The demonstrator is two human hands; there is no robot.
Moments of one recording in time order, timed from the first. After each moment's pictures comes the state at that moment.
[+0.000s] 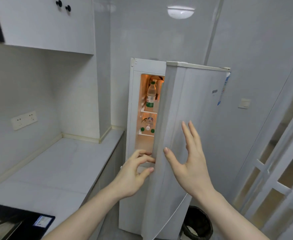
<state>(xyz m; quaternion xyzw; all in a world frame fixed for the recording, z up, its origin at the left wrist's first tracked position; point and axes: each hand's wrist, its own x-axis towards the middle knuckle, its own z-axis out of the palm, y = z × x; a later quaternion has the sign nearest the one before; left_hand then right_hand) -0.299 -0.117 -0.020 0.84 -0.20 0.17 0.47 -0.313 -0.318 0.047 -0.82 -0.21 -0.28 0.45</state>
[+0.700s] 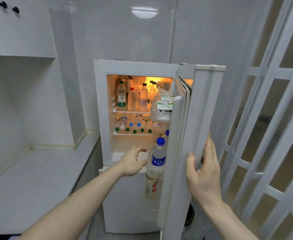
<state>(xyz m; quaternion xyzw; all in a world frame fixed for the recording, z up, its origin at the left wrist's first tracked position) -0.236 -0.207 -0.014 0.93 -0.15 0.01 0.35 -0.371 -0.424 0.032 -0.78 -0.08 -0.39 0.48</state>
